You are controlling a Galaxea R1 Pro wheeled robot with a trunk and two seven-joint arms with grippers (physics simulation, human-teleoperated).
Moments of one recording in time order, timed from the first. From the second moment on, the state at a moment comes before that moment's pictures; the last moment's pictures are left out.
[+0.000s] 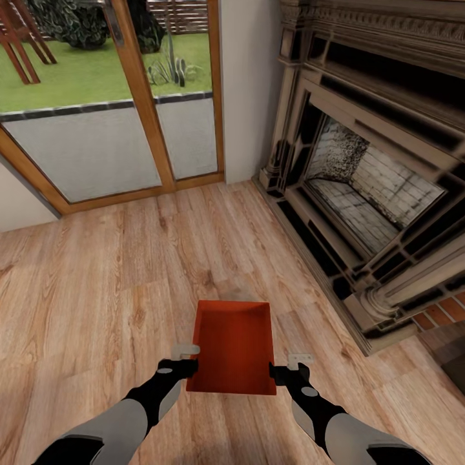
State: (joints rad) left arm -0.74 -0.13 -0.03 -0.19 -0.01 0.04 0.17; right arm -0.71 0.10 -0.02 -0.09 0.06 -0.26 -0.08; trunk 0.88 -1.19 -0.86
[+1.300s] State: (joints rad) left arm -0.74 -0.13 -0.03 -0.19 0.00 0.03 0.17; right arm -0.71 0.10 -0.02 -0.09 0.06 -0.26 -0.08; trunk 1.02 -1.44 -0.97
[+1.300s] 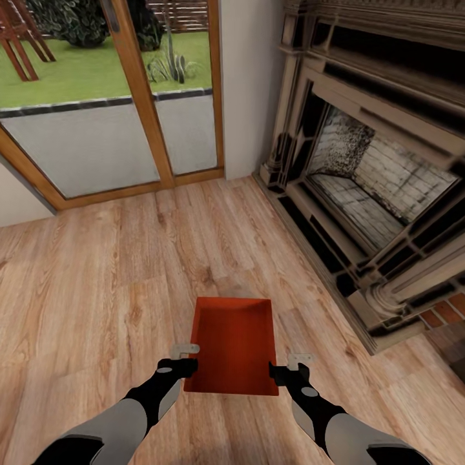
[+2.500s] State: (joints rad) left arm -0.74 -0.12 -0.03 -0.18 0.00 0.00 0.17; right arm -0.71 0.10 -0.02 -0.09 0.06 -0.26 -0.08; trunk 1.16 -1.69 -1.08
